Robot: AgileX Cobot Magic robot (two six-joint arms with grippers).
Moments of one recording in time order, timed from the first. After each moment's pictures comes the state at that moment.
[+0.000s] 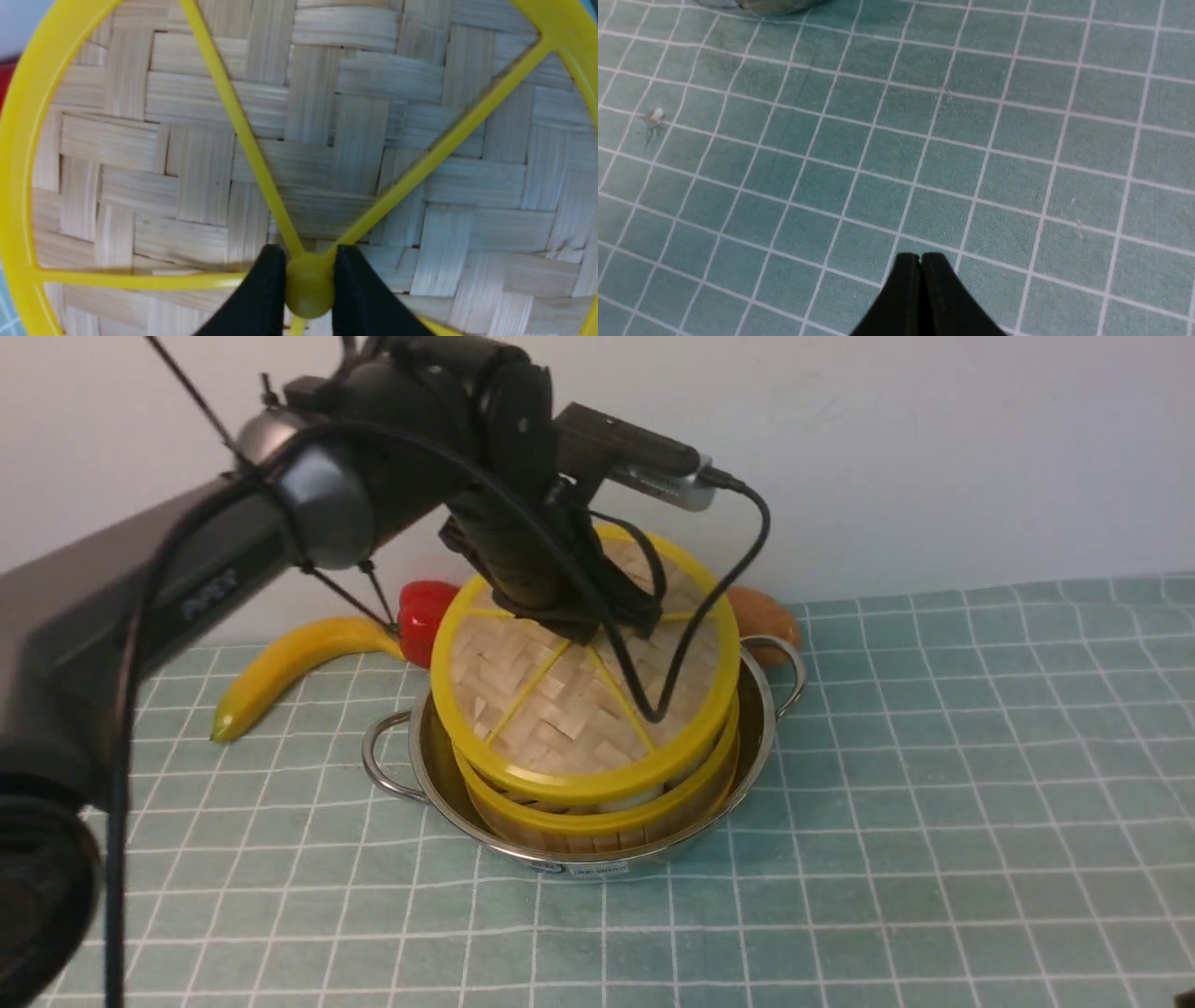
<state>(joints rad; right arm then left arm) 0.46 0.62 -0.58 0.09 0.98 0.32 -0.49 2.04 -1.86 0.11 1.04 0.04</state>
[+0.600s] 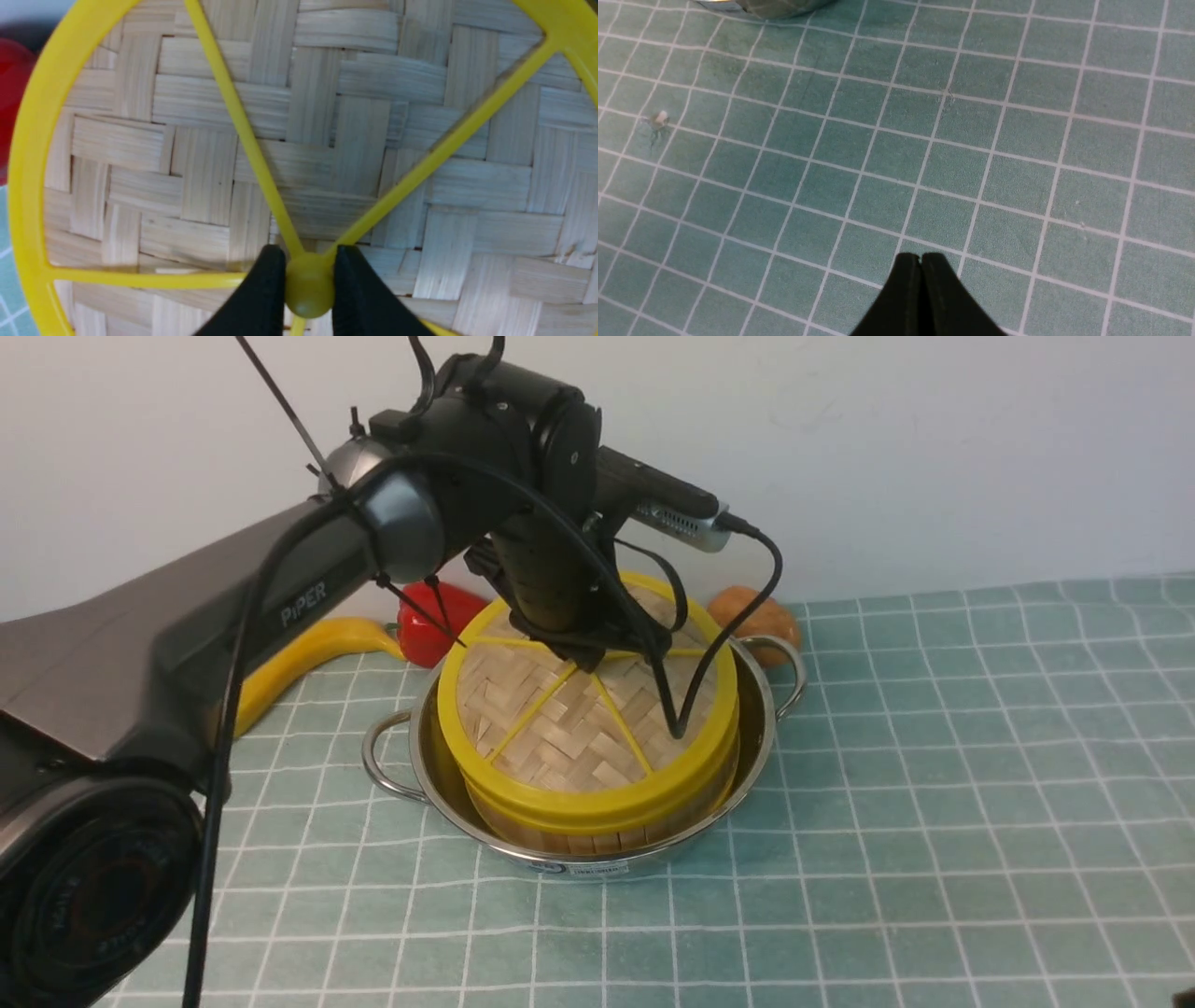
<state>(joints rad) 0.46 0.62 -0.58 0.09 0.98 0.32 -0.50 2.12 -1.92 0.15 1.09 0.04</state>
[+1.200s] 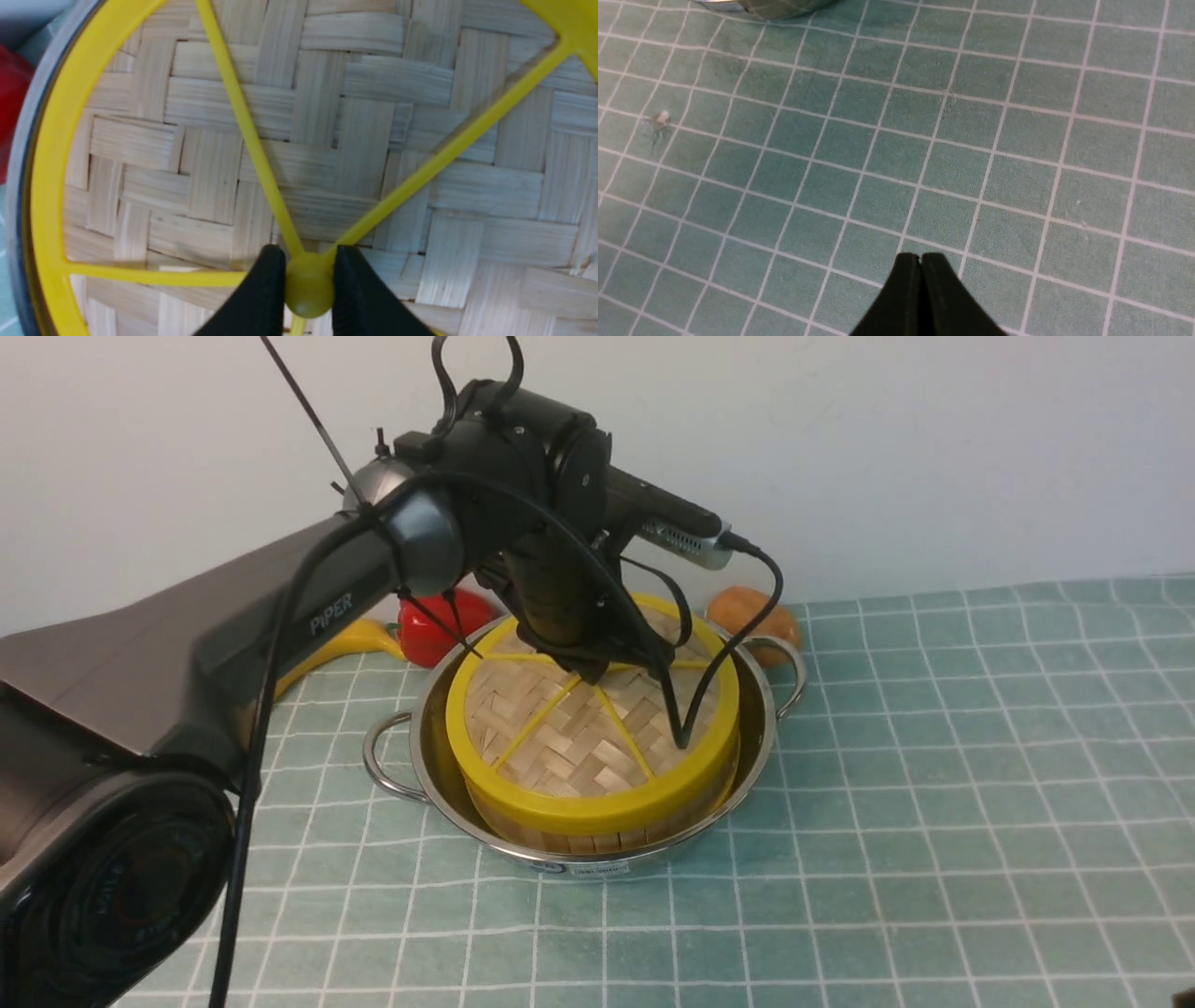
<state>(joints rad) 0.46 0.62 -0.58 0.10 0.98 0.32 -0.50 2.16 -1.93 0.16 1.08 0.04</state>
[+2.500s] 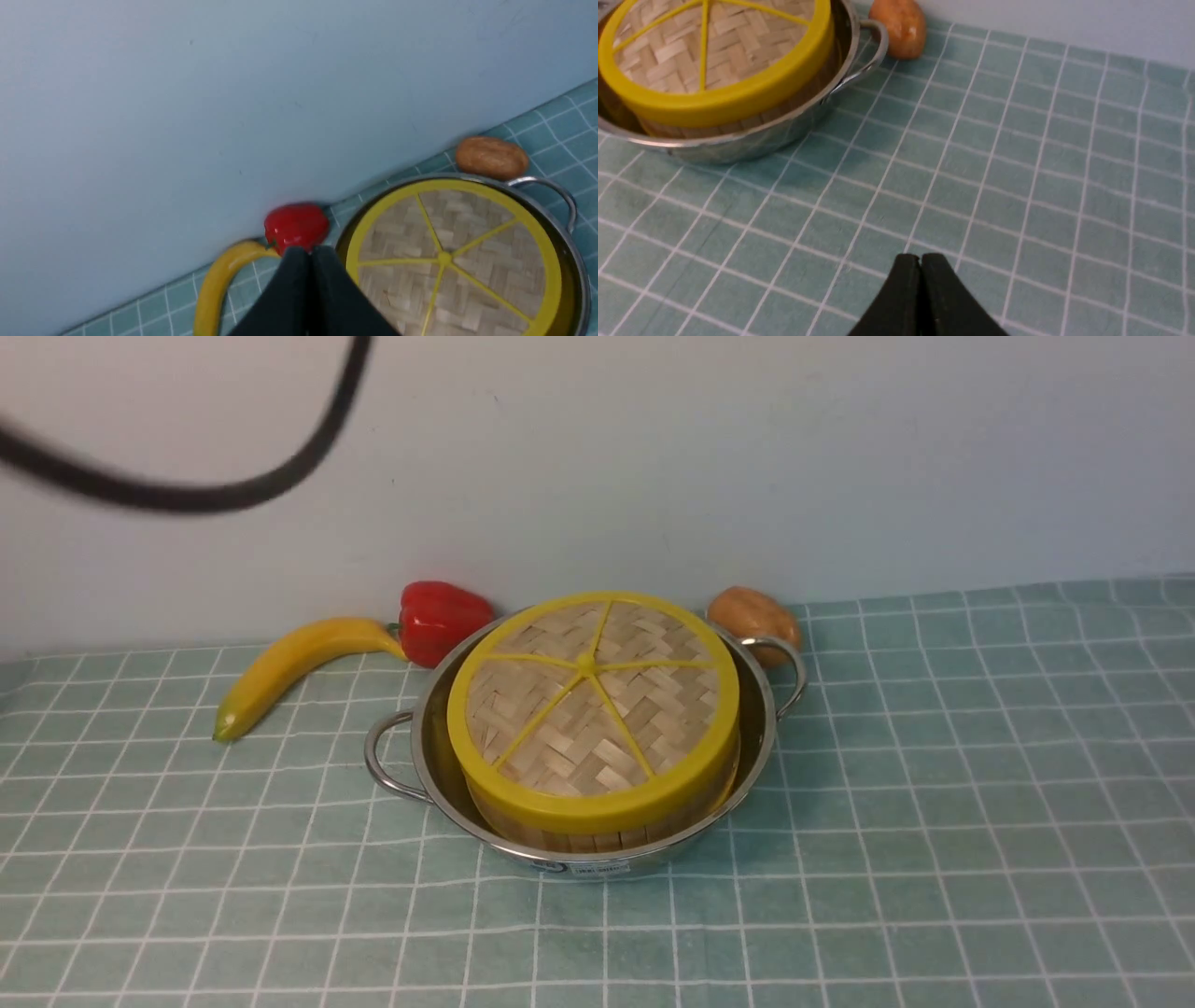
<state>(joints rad) 0.46 0.62 -0.58 -0.30 0.69 0.38 -0.50 1.37 -1.84 0.33 1.21 -0.02</state>
